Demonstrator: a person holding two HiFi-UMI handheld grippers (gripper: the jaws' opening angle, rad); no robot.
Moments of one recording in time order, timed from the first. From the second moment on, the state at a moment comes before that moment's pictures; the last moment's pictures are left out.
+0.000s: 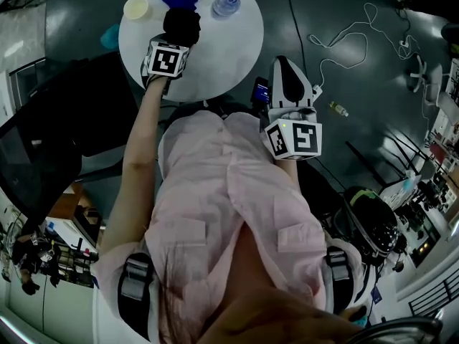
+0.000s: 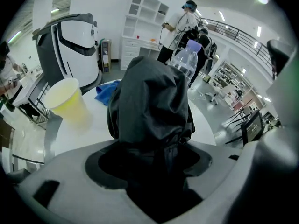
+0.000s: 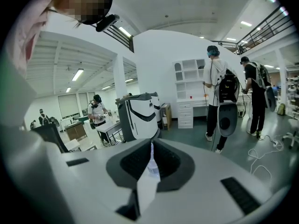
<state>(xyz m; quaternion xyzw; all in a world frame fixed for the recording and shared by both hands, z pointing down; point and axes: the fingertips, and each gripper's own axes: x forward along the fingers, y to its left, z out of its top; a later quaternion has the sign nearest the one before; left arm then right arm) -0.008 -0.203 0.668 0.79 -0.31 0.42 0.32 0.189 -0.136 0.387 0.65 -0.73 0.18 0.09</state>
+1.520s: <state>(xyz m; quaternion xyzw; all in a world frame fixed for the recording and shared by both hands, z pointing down) -0.014 -0.184 0.709 0.75 -0.28 0.49 0.34 0.180 -0.141 0.389 0.64 -0.74 0.18 0.09</state>
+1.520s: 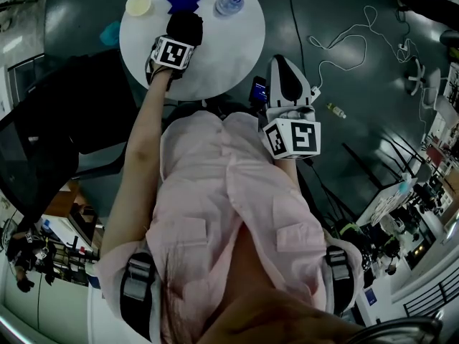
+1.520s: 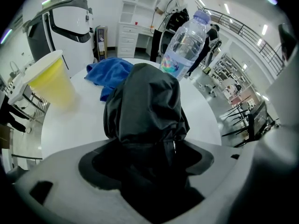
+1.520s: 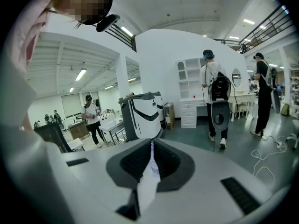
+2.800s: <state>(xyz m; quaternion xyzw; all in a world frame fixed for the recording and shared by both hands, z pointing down) -0.031 -0.213 0.410 0.88 -0.42 0.13 0.19 0.161 -0.141 0.366 0.61 -0.78 0.15 0.06</state>
